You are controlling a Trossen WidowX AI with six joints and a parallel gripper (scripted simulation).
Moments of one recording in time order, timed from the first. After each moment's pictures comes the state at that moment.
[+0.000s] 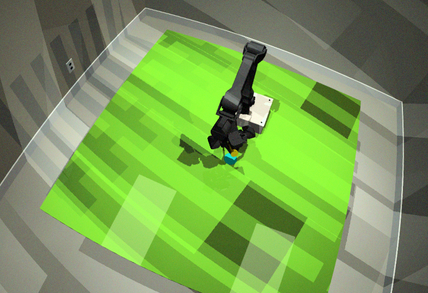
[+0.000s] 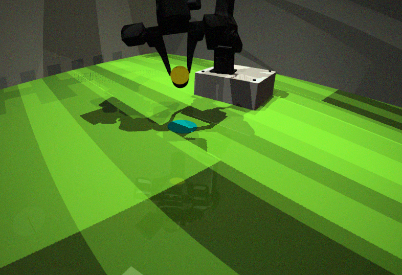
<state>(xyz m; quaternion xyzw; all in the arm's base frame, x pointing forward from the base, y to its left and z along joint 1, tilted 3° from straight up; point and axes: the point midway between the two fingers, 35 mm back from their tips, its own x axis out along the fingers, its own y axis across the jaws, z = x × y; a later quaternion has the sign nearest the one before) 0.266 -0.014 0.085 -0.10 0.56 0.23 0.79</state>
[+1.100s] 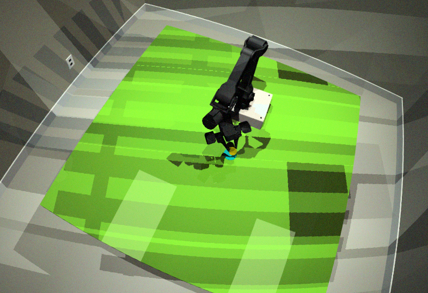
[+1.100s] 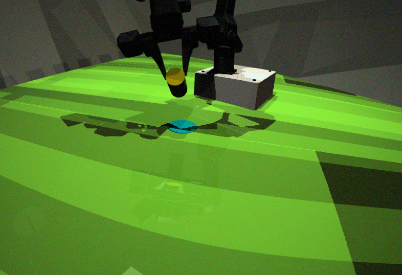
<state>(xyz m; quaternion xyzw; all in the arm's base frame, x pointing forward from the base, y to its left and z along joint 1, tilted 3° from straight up) 0.272 -0.020 0.078 -0.04 0.46 0.24 0.85</state>
